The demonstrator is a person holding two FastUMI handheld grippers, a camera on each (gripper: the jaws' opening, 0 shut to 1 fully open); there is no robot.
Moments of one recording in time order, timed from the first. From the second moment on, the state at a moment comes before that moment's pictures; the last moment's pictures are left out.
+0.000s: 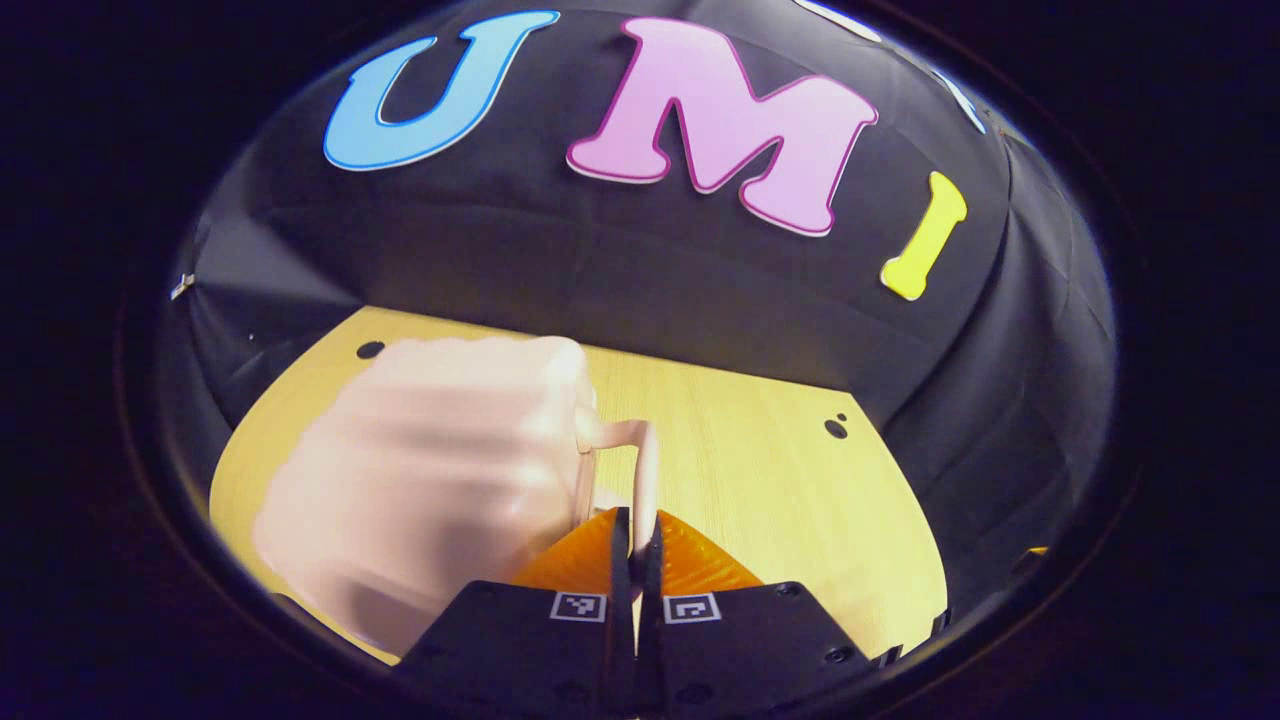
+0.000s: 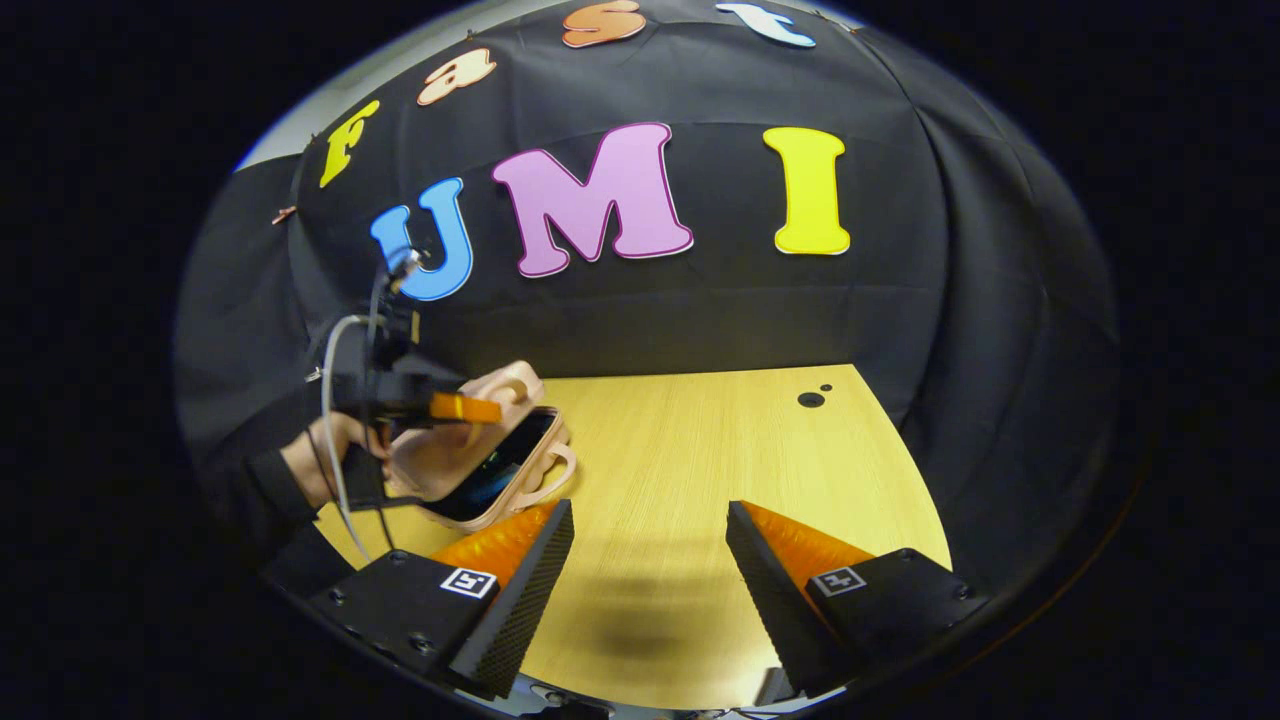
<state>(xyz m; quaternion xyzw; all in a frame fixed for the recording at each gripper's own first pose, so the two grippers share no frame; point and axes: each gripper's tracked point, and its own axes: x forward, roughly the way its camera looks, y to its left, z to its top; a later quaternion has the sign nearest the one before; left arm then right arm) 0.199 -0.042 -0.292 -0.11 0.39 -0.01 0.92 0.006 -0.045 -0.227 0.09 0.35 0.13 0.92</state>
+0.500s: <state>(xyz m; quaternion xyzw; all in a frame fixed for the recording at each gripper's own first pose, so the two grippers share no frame) 0.167 -0.062 -0.247 -0.06 0.34 0.00 0.94 0.040 -0.071 -0.156 0.06 0.26 0.08 0.96</state>
